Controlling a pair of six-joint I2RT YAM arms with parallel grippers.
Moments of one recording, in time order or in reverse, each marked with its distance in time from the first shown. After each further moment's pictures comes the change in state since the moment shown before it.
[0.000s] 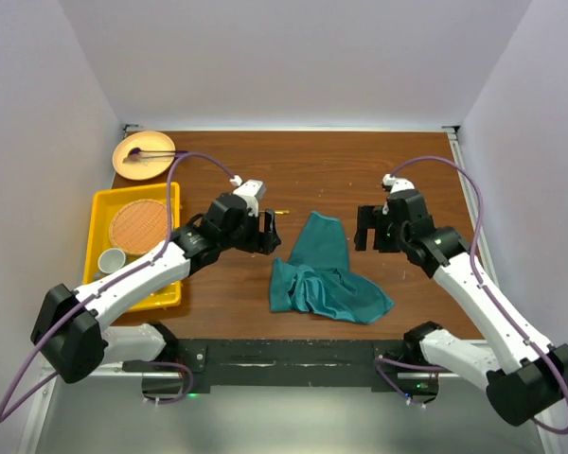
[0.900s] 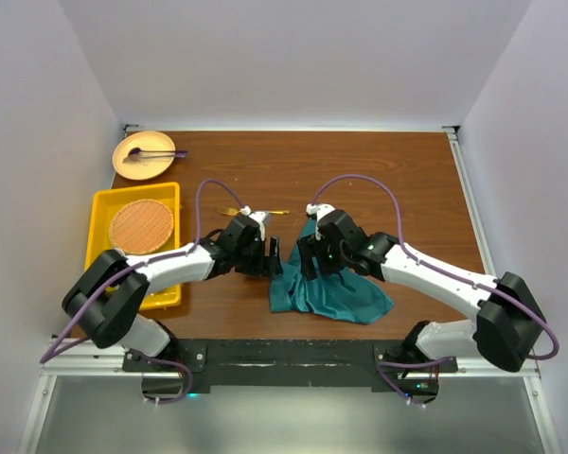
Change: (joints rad) left arm 0.001 0.220 -0.181 0.153 0.092 -0.123; right arm 0.411 0.303 -0.072 0.278 -0.113 0.035
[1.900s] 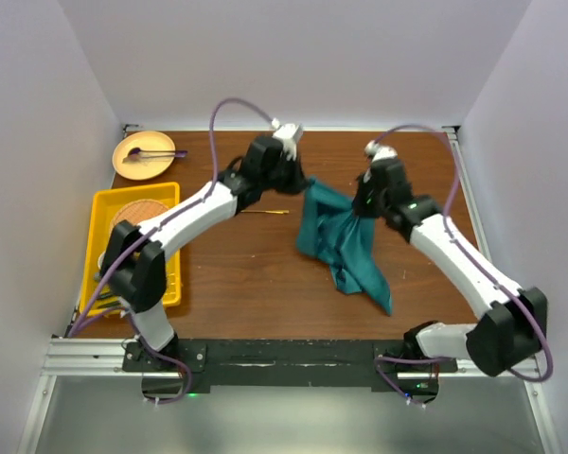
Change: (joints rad) left arm 0.042 0.255 0.674 -0.088 0.000 0.098; right arm -0.372 0.014 0.182 -0.027 0.077 -0.023
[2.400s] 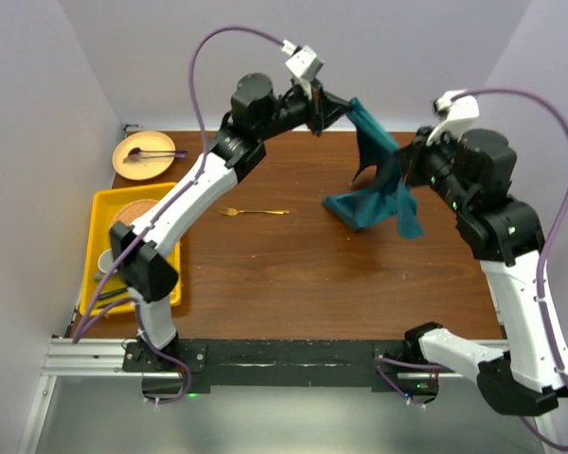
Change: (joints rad) left arm 0.008 0.174 0.661 0.217 0.319 0.241; right arm -0.113 -0.205 0.612 -0.288 0.020 -0.227
